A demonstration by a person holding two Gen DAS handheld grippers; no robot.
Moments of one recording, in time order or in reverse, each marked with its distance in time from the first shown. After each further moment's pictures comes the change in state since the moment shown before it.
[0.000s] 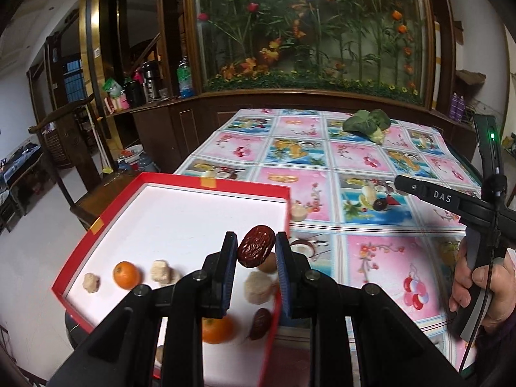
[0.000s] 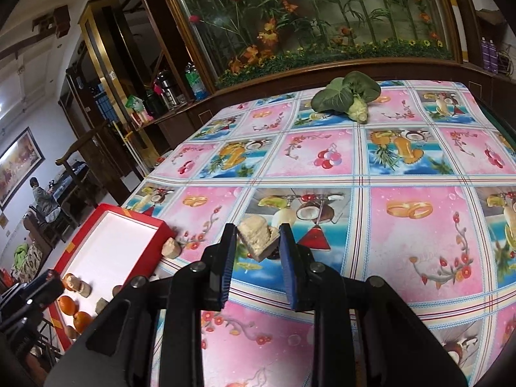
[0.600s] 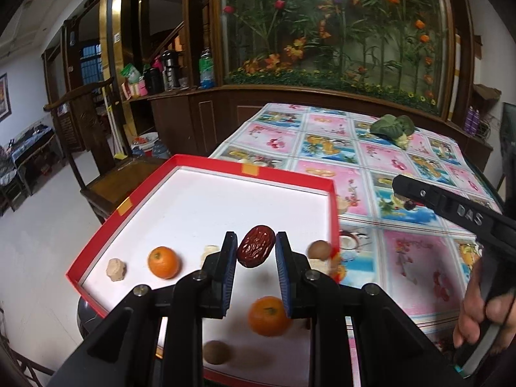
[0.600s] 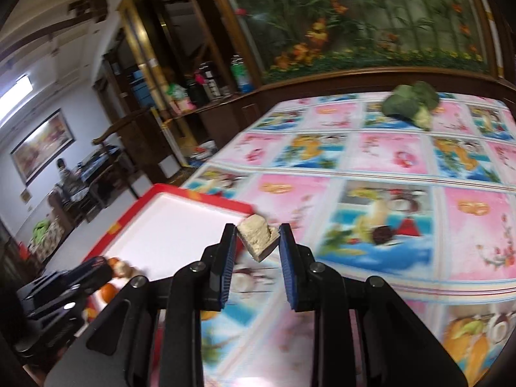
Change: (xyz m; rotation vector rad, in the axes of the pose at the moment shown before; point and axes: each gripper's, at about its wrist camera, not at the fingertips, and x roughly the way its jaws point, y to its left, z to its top) left arm 0.007 0.052 -0.013 -0.077 0.016 0.038; right arm -0.005 0.093 -0.020 -0.105 0.007 0.170
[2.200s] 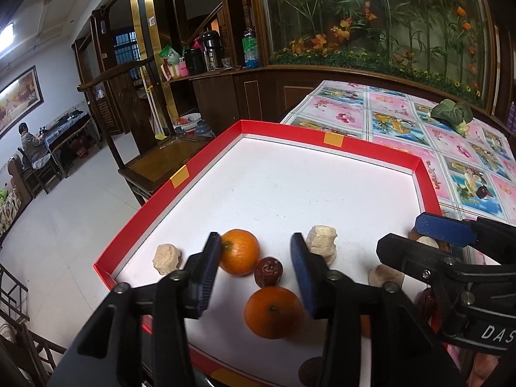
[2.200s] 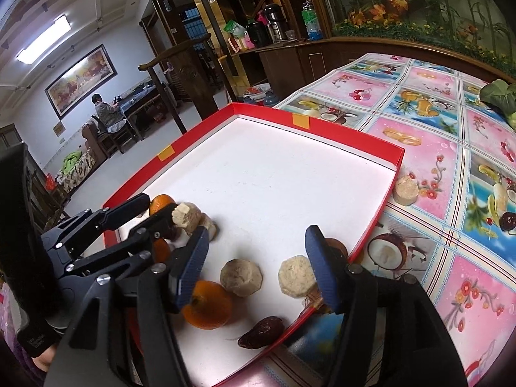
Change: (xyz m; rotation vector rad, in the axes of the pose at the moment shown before) left arm 0.036 0.054 -0.020 -0.033 0.076 0.186; right arm 0.074 0.093 -0.037 -0.169 0.250 0.156
